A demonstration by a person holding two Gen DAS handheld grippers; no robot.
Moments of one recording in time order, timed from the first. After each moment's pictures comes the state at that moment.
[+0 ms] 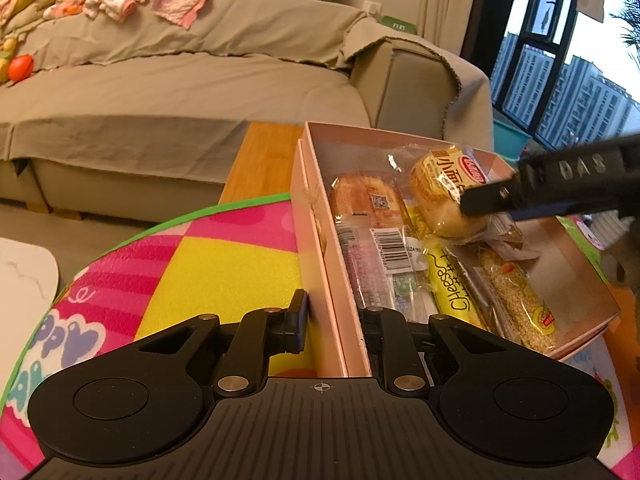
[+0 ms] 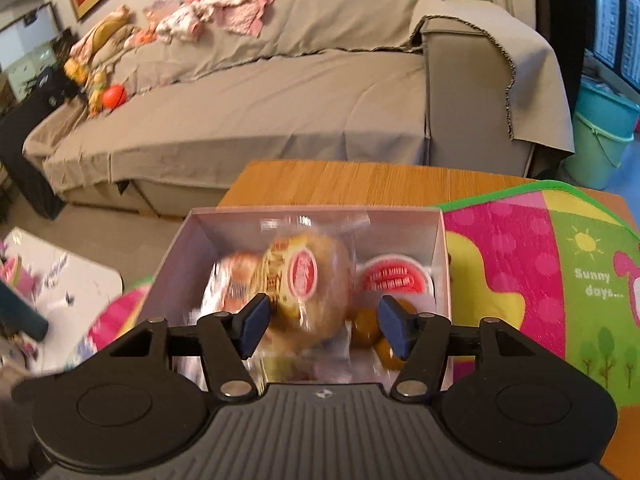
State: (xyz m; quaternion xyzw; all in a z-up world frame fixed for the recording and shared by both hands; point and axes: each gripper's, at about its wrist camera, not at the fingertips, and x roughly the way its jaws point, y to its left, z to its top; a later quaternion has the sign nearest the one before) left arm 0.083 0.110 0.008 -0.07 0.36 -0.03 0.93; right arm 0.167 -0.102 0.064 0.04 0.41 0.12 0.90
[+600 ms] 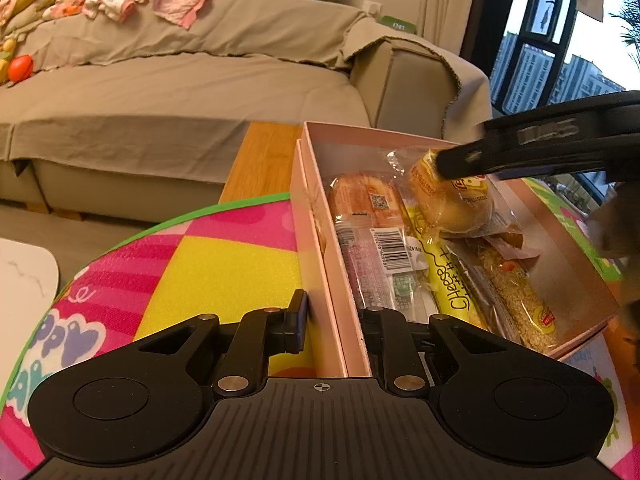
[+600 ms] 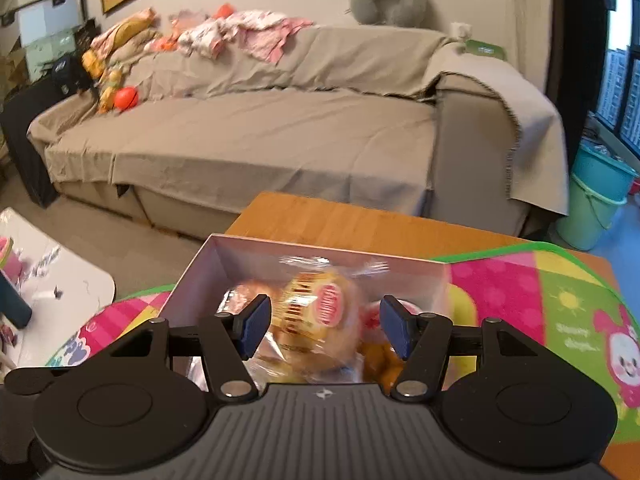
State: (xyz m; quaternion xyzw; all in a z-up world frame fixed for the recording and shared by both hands) left arm 0.083 0.110 0.008 -0.07 0.36 -0.03 0.93; right arm 0.162 -0.077 0.082 -0.02 0.36 0.12 0.93
